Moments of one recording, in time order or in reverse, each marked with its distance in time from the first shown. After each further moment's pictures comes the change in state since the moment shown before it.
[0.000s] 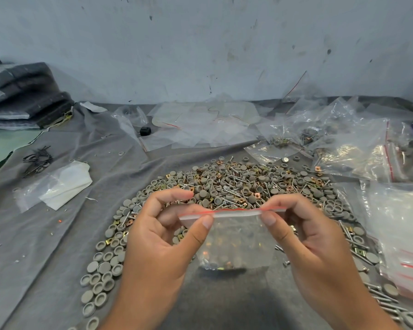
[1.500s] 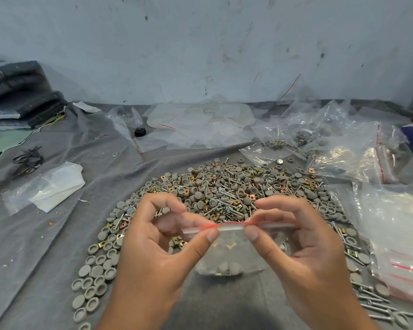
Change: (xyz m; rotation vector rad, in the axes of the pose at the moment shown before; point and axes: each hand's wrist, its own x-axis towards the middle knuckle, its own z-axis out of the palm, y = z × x) left_hand -0.002 0.008 0.001 0.065 -0.063 0.051; right_hand -0.002 -0.011 0.008 0.098 0.069 -0.113
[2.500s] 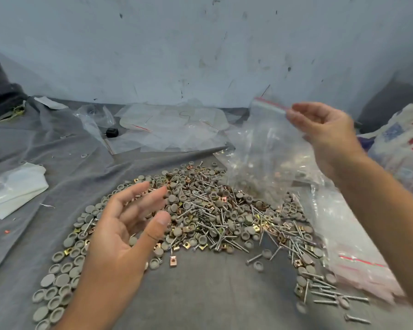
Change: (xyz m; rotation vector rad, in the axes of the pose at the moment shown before) left_hand 0.010 -0.016 -0.014 0.021 0.000 -0.074; right_hand 0.159 0.006 -0.105 -0.049 0.266 0.282
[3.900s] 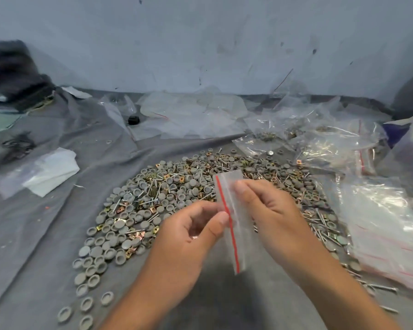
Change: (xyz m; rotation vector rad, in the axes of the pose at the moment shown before) left_hand -0.021 0.002 0.034 0.066 -0.255 -0.112; right_hand -0.161 0.022 0.070 -0.145 -0.421 0.003
